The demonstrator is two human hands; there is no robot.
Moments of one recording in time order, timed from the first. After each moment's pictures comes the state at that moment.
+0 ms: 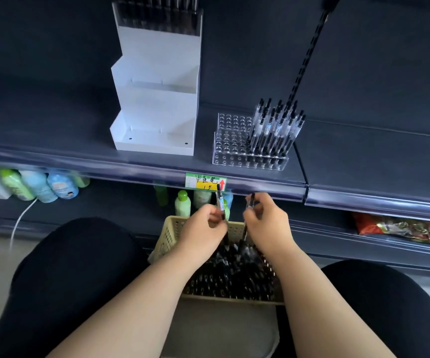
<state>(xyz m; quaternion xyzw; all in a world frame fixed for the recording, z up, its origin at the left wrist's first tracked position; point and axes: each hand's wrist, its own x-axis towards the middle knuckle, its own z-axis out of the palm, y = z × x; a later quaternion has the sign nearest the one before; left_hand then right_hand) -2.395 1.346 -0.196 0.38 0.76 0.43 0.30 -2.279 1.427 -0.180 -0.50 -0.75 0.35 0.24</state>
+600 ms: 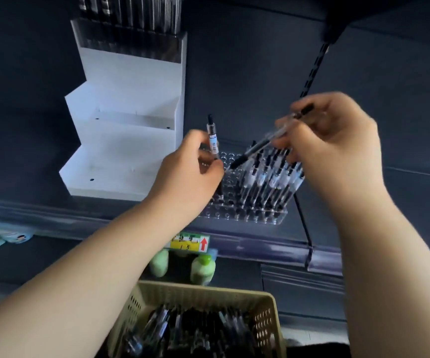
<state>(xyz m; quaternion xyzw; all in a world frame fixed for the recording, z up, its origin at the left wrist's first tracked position) -2.460 1.462 -0.082 0.48 0.70 0.52 0.10 -2.310 1.528 -0.014 -0.34 -0.74 0.30 0.50</state>
